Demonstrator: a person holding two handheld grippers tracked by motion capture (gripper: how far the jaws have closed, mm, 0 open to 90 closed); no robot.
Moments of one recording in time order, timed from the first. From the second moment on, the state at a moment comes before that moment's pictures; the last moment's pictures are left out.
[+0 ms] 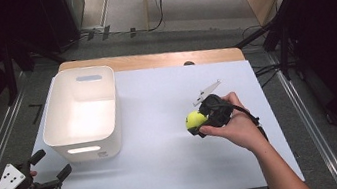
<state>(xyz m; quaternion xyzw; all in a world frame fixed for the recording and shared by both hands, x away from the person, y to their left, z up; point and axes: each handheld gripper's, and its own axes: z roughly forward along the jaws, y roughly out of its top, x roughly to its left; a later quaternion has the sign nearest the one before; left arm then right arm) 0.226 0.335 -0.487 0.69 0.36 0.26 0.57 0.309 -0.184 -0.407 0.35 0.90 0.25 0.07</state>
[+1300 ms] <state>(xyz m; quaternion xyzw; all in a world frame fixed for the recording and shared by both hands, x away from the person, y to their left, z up) 0.225 0.335 -0.485 0.69 0.36 0.26 0.57 0.332 -0.135 -0.377 0.31 0.91 0.26 0.07</state>
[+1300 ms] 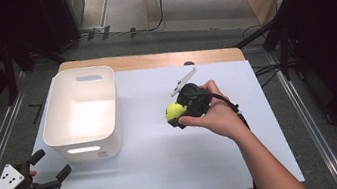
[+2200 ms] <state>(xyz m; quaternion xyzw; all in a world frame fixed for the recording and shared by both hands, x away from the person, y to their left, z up) 0.225 0.335 -0.485 0.69 0.36 0.26 0.58 0.348 -0.093 -0.356 0.27 0.92 0.26 0.08</state>
